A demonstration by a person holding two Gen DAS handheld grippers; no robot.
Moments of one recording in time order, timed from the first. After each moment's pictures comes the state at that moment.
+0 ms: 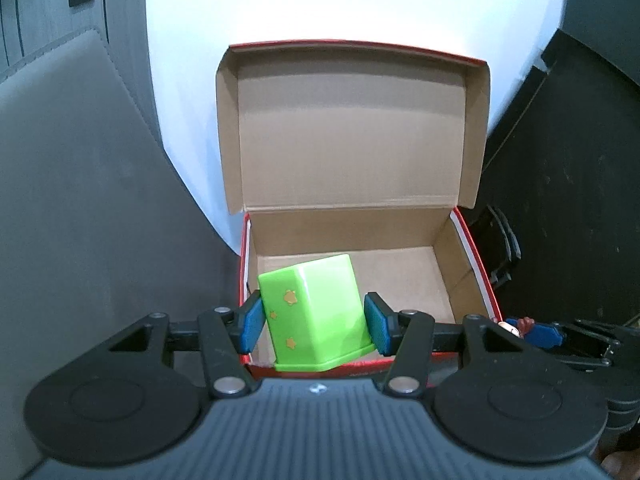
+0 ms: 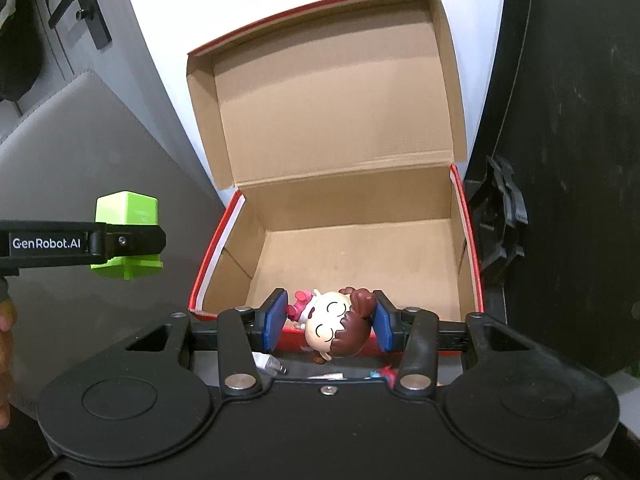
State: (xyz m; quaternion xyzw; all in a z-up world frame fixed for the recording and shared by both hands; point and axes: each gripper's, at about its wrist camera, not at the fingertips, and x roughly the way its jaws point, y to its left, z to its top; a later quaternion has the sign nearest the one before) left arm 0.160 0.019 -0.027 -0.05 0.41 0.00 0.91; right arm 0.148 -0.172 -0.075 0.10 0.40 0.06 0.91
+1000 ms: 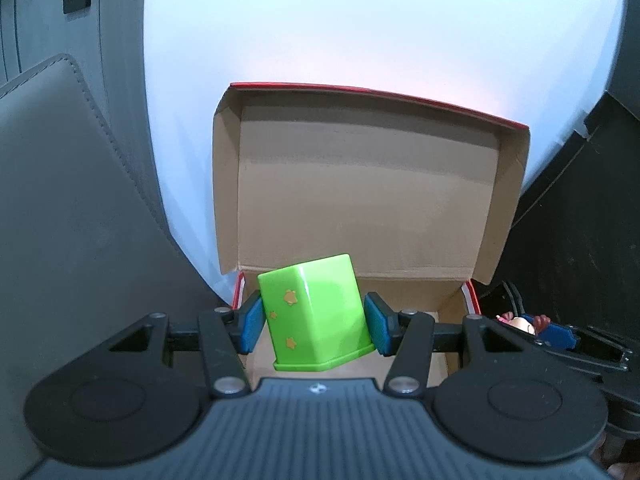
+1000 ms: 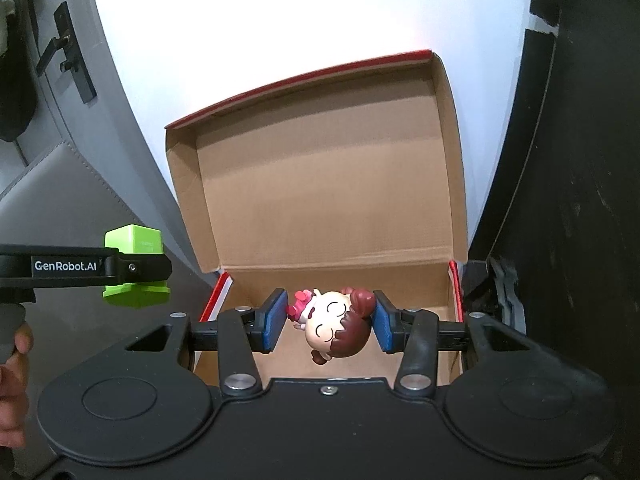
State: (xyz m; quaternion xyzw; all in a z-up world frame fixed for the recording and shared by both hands) left arm 0.234 0.030 -0.018 -0.08 0.39 0.02 0.92; right arm 0.219 -0.201 -0.047 0.09 0.35 0.06 0.93
